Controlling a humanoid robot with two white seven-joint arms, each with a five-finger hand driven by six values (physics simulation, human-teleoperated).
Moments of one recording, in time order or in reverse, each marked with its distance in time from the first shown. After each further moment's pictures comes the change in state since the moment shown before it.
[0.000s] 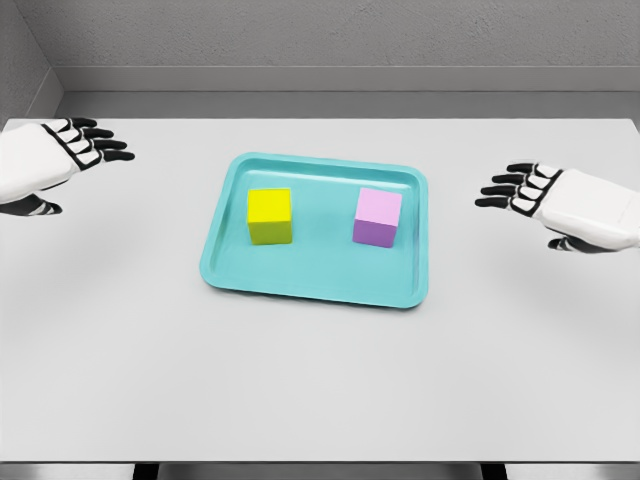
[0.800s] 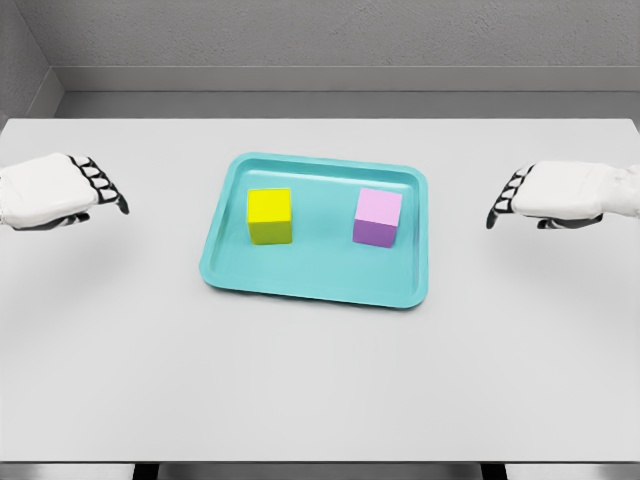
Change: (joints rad) left arm -0.009 -0.030 -0.052 -0.017 -0.094 0.000 -0.098; right arm -0.334 0.155 0.149 0.098 -0.045 -0.003 0.586
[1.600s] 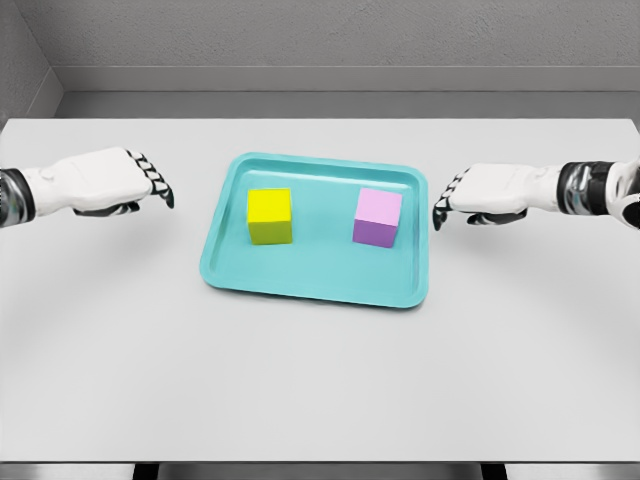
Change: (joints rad) left arm -0.184 -0.197 -0.128 0.141 -0.043 0.000 -0.119; right arm -0.017 0.250 -0.010 0.188 0.055 0.000 0.019
